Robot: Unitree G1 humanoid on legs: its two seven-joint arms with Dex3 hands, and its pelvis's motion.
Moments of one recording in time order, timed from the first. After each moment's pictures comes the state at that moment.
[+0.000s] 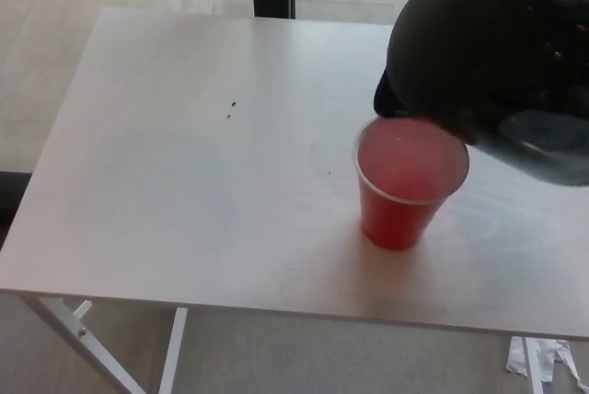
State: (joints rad) left_arm -0.11 0.68 0.48 1.09 -0.28 -0.15 -0.13; right_arm -0.71 -0.53 0.01 -0.15 -0.75 0.50 0.29
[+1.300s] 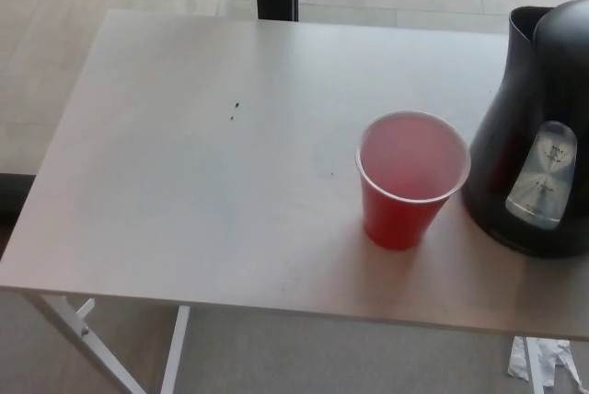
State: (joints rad) left_arm -0.09 0.68 0.50 1.11 -0.28 -0.15 -0.14; right_arm -0.33 -0.08 -0.73 -0.08 -0.25 0.60 0.12
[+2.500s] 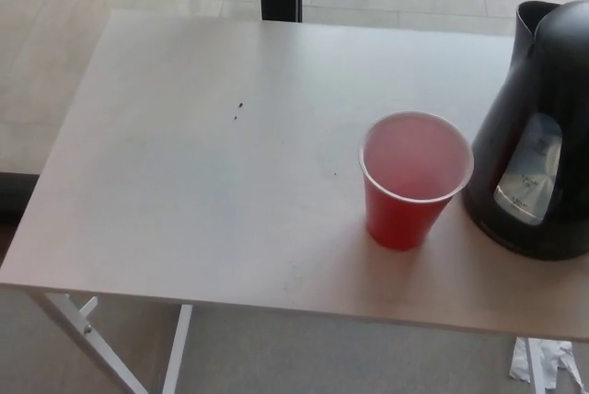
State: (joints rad) left_arm -0.07 0.68 0.52 1.12 -0.29 -0.15 -0.14; right_arm 0.19 -0.52 -0.71 -0.05 0.09 0.34 0.42
